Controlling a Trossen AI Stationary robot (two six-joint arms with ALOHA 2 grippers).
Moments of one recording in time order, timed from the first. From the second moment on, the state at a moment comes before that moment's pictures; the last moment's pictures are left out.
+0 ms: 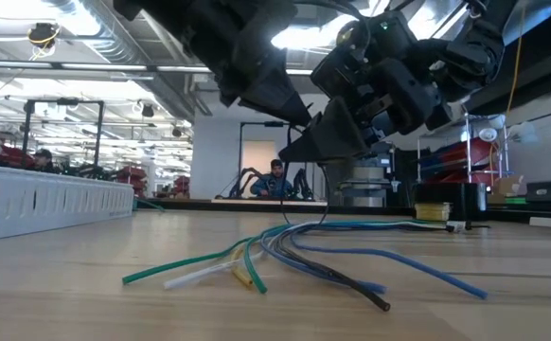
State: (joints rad) left arm -0.22 1.72 1.06 -0.01 -0.48 -0.23; right arm 0.01 1.82 0.74 0.62 -0.35 -0.03
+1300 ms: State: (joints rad) left arm -0.22 1.64 1.06 0.05 -0.34 -0.01; right arm -0.11 1.62 0.50 0.99 -0.51 -0.01
